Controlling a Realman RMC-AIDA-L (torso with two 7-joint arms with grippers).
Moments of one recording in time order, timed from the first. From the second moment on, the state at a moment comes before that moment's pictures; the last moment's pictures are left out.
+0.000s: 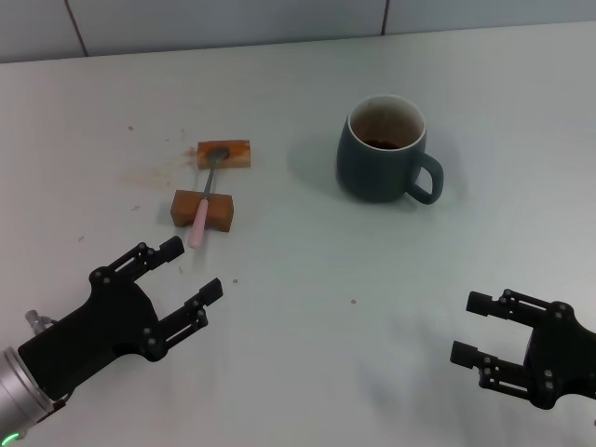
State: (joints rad) left arm -0.34 -2.06 -0.31 0.08 2.60 1.62 -0.50; right arm 0.23 2.06 -0.51 -0.39 -2.02 -1.74 0.89
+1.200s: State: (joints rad) left arm -0.34 -2.06 -0.30 0.08 2.60 1.62 -0.50; right arm 0.23 2.06 -0.51 -0.39 -2.02 -1.73 0.89
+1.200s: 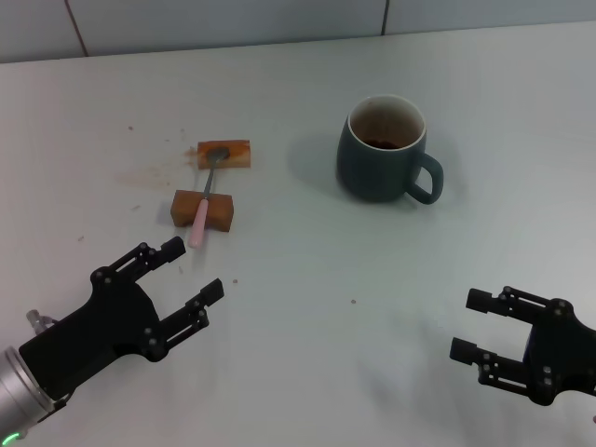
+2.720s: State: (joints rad) left arm -0.33 -2.07 -0.31 0.07 2.59 1.65 -0.49; right arm 0.51 2.06 -0.24 -0.44 -1.90 -1.22 0.71
